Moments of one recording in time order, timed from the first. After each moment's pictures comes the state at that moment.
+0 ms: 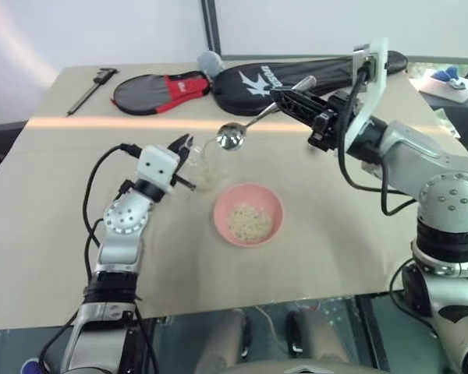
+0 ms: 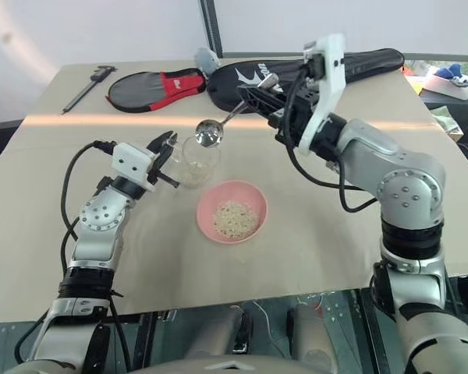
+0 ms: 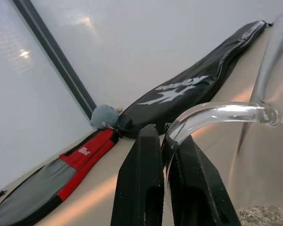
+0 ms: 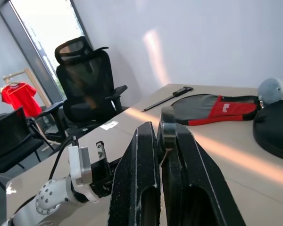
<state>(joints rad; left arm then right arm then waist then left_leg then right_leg) -0.38 0.48 0.10 0.20 -0.05 -0.33 -0.41 -0.80 -0.38 -0.05 -0.36 1.15 0.91 0.13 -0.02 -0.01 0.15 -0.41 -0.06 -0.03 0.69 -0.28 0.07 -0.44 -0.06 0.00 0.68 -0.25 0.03</state>
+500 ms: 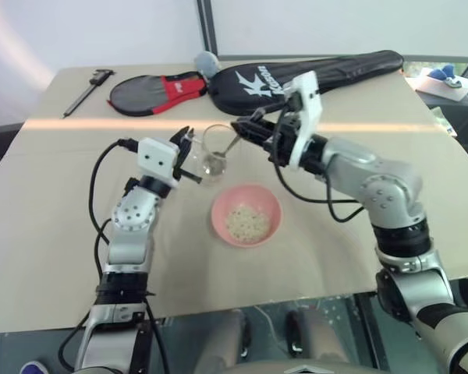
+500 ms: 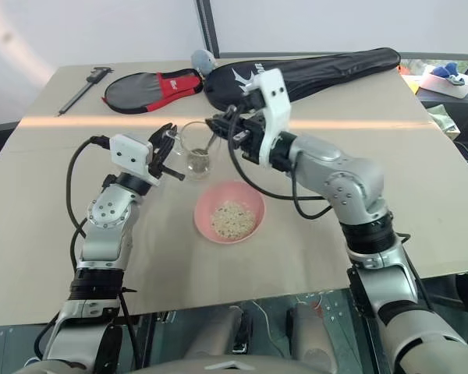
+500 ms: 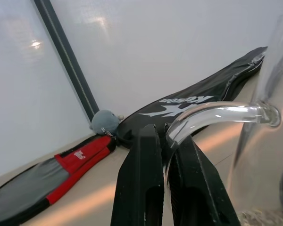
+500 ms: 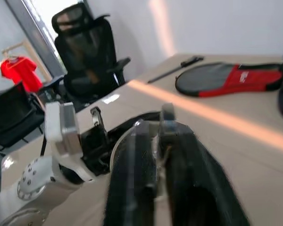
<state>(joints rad) -0.38 0.39 0.12 0.11 -0.08 -0.19 -0.35 -0.84 -0.23 0.17 -0.16 0.81 0.80 0.28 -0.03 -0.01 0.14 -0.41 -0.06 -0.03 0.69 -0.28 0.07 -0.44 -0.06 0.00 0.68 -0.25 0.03</state>
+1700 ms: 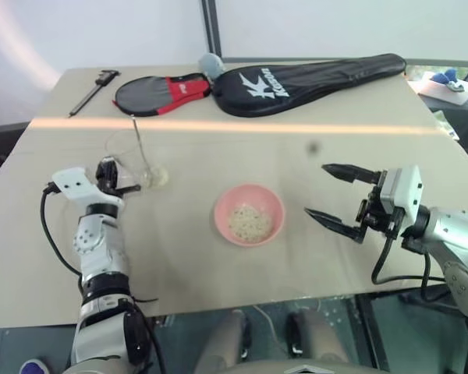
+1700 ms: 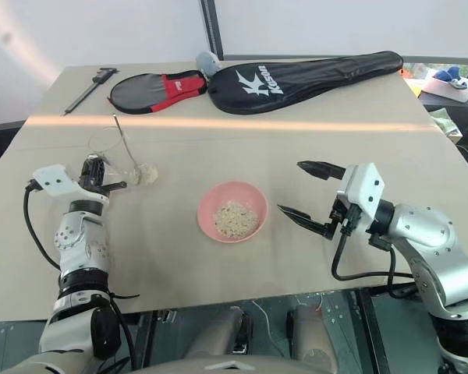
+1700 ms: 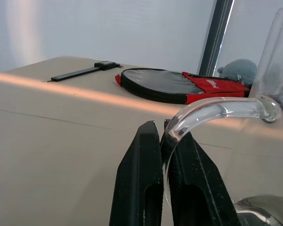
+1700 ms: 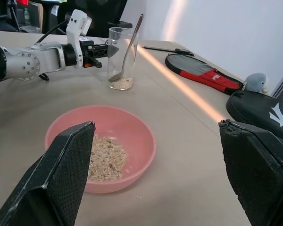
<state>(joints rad) -0.44 0.41 0.48 0.66 -0.37 -0.34 -0.35 -0.14 -0.65 -0.05 -0.56 0.54 0.29 0.82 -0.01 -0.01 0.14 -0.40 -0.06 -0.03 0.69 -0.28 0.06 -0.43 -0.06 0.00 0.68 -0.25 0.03</state>
